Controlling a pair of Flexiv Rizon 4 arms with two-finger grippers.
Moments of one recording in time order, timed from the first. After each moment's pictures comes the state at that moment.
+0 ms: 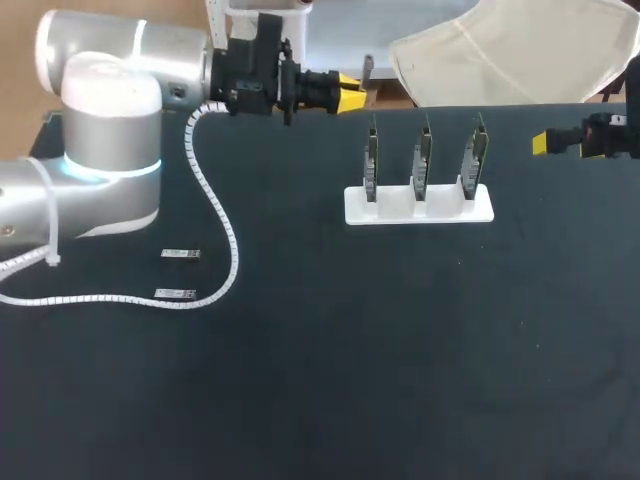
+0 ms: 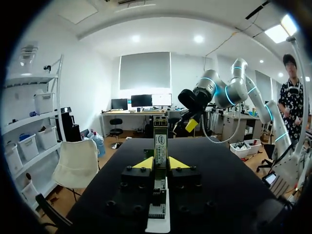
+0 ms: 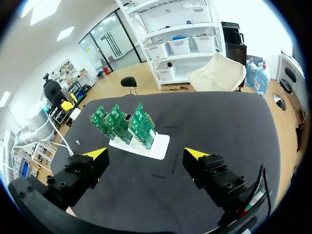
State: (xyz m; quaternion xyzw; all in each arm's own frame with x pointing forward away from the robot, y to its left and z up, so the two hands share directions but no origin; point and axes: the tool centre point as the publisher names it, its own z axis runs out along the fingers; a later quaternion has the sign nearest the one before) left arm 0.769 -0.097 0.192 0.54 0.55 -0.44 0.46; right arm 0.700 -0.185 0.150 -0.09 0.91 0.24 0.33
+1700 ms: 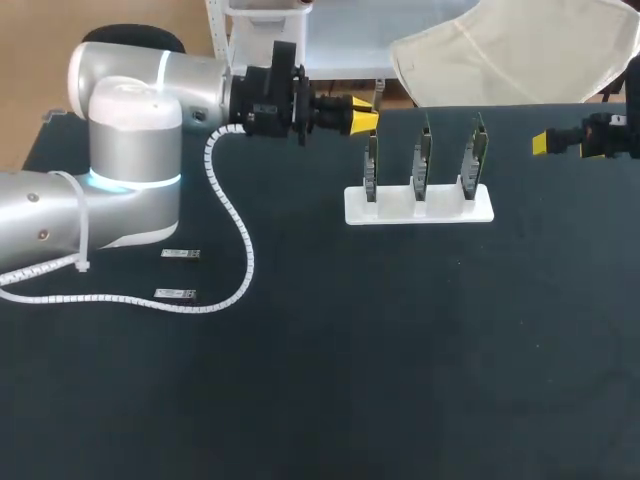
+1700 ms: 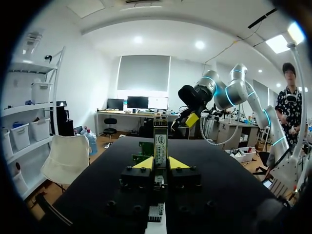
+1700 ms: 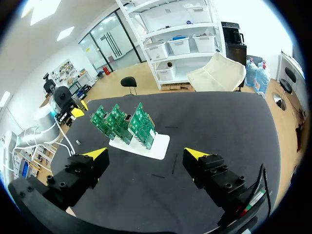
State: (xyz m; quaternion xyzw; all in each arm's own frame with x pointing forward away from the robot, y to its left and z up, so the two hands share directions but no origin) left arm 0.771 -0.113 0.156 0.53 0.55 -0.48 0.44; right arm 0.700 -0.185 0.150 -0.09 0.91 0.24 0.33
